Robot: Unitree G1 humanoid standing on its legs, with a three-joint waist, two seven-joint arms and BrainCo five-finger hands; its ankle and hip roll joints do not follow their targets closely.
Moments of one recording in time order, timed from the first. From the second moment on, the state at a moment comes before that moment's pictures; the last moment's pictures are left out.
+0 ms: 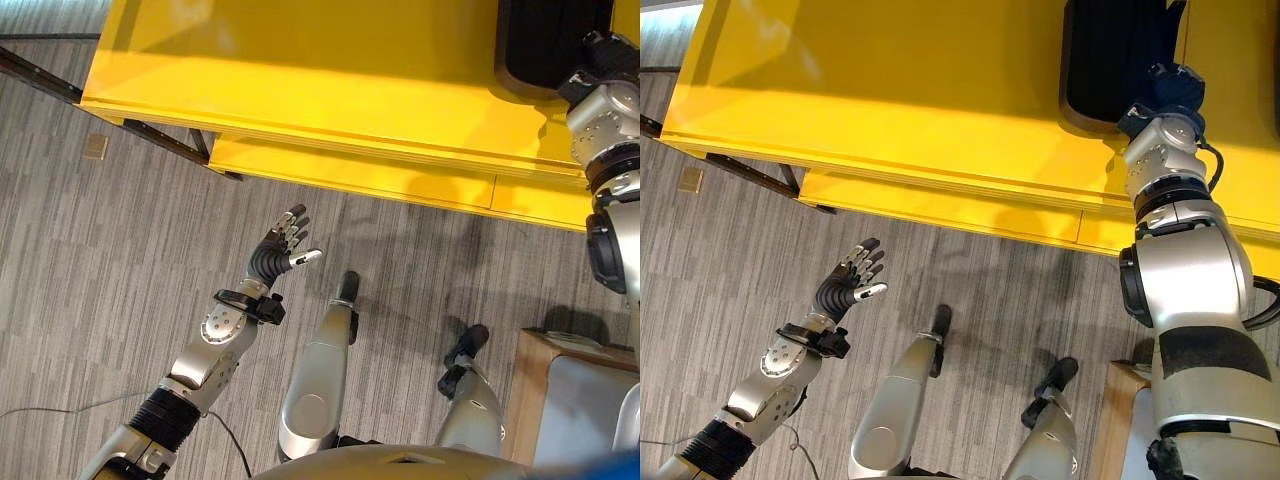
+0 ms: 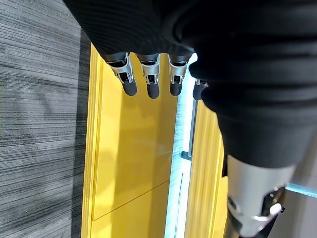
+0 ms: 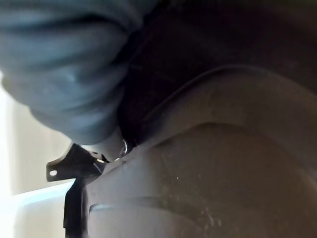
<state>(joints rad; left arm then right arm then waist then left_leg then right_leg) -0.08 0.57 -0.39 -0.01 -0.66 -0.18 0.07 -1.46 -0.61 0.31 1.44 0.92 -0.09 -0.30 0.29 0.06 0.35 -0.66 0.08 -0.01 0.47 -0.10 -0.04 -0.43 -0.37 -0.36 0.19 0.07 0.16</state>
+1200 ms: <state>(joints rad) -0.10 0.57 -0.43 -0.01 -0.68 -0.18 0.10 -1.50 -0.59 0.27 1.47 1.02 -0.11 -0.34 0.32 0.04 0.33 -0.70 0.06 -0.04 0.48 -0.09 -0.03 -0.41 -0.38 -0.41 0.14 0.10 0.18</state>
